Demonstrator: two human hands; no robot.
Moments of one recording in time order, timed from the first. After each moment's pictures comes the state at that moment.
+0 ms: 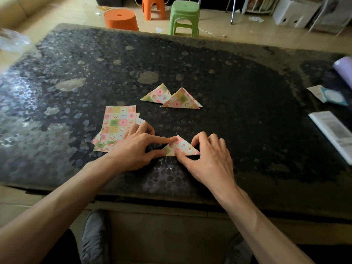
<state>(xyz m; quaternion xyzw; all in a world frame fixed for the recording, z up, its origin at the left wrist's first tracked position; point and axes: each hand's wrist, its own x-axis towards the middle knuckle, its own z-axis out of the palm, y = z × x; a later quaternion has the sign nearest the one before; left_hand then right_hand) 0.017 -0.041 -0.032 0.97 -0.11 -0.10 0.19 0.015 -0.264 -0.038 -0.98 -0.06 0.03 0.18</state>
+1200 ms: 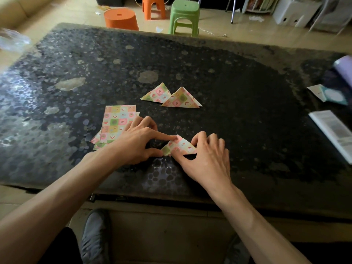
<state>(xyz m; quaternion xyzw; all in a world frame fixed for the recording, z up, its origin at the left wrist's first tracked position) 0.029 -0.040 -0.019 0.97 -0.14 -0.10 0.14 0.011 -0.255 -0.040 -0.99 -0.04 0.02 0.15</state>
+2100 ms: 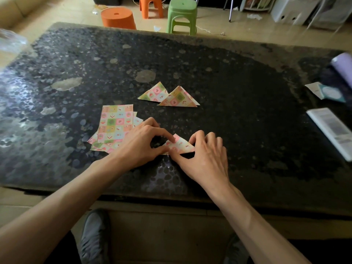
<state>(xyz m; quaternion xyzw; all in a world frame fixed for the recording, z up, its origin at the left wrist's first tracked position) 0.022 -0.059 -0.029 0.95 -0.10 -0.02 0.29 0.013 -0.256 -0.040 -0.99 -0.04 0.01 0.16</state>
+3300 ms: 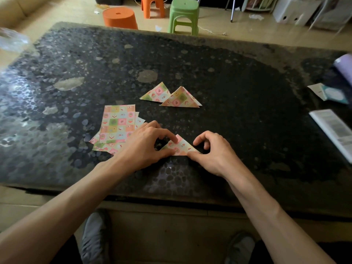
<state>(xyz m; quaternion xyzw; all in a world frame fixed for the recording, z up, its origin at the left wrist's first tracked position) 0.022 -0.061 -0.036 0.95 -0.10 -0.01 0.28 0.038 -0.277 -0.011 -0.94 0.01 0.19 0.30</state>
